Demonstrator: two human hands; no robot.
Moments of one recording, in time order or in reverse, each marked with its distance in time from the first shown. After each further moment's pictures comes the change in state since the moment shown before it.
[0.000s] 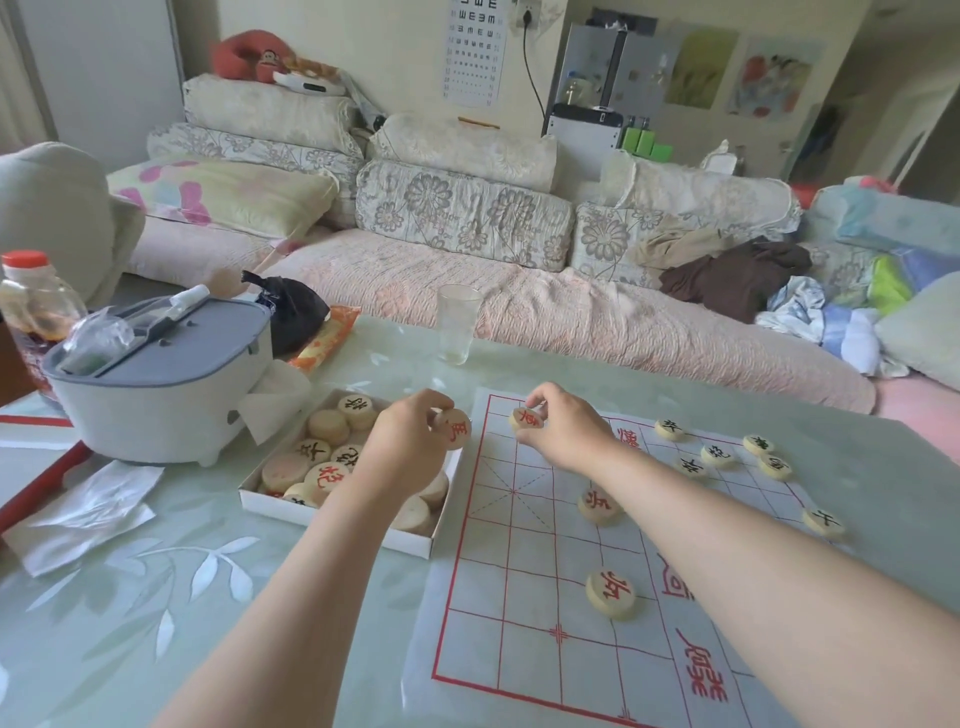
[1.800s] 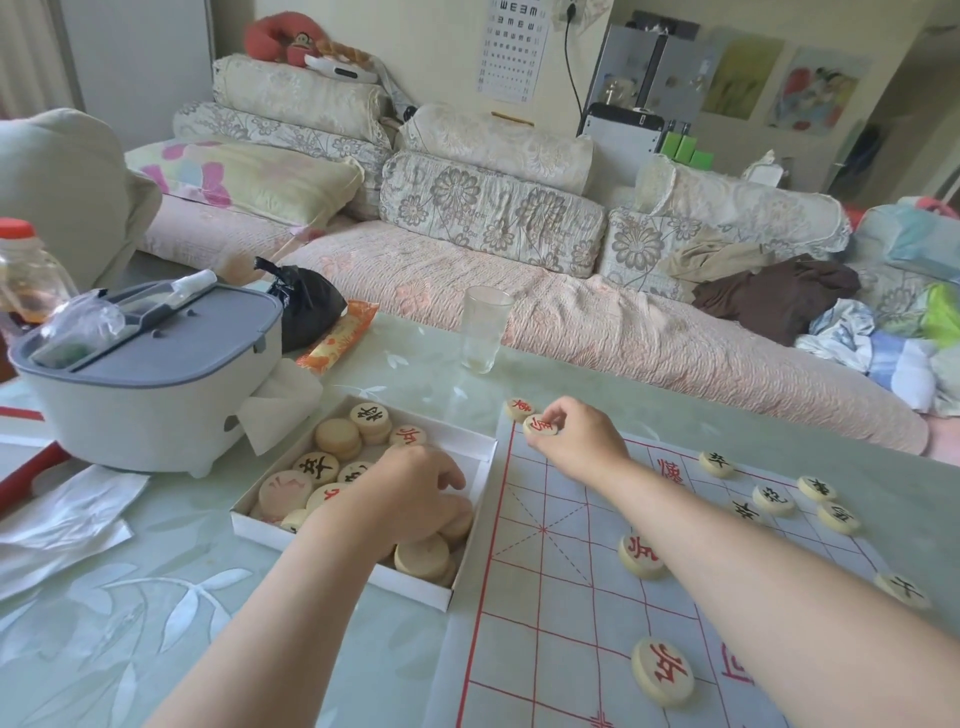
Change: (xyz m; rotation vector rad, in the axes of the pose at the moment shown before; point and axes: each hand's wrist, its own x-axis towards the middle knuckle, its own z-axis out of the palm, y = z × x) left_hand 0.011 -0.029 -0.007 0.313 -0.342 0.028; right_hand 0.060 0.002 0.036 0.045 0.093 0.031
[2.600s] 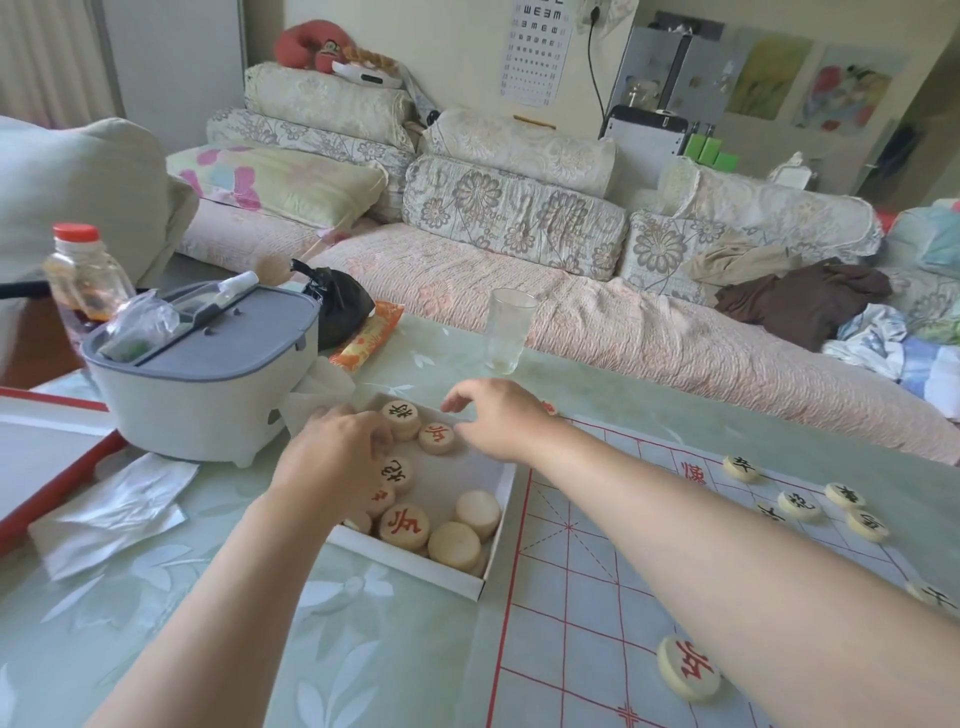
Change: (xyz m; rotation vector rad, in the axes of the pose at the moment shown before) left_hand -0.013 -0.072 -0.030 0.146 0.348 -0.148; right_hand -0.014 -0.113 0.022 -0.131 -0.255 -0.471
